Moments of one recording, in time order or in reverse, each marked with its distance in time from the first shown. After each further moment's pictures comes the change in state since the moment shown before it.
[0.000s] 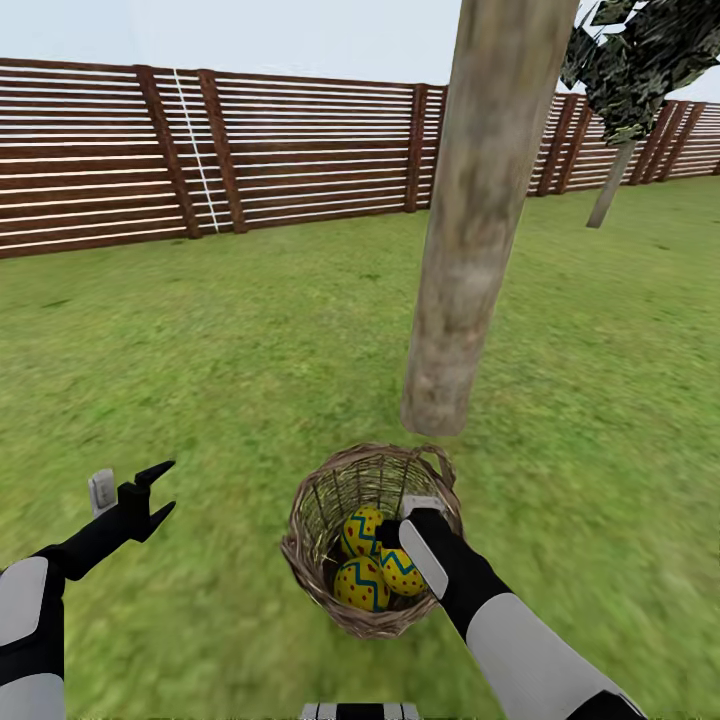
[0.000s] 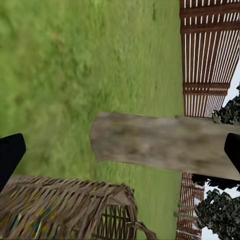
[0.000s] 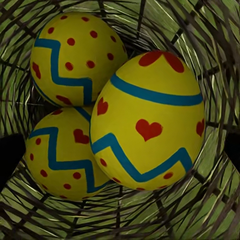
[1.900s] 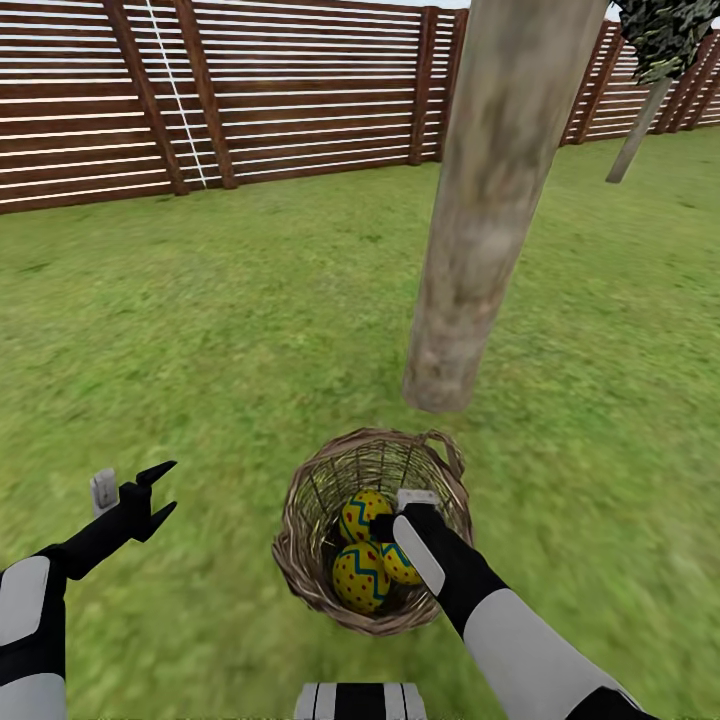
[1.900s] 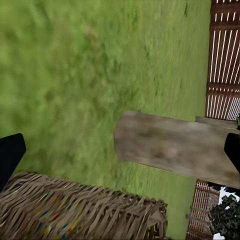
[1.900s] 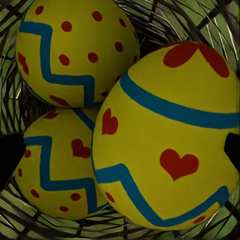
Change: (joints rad) left arm 0.000 -0.002 -0.005 0.000 0.001 0.000 0.000; right arm -0.011 0.000 0.057 -0.029 -0.048 -0.006 -0.023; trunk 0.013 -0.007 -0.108
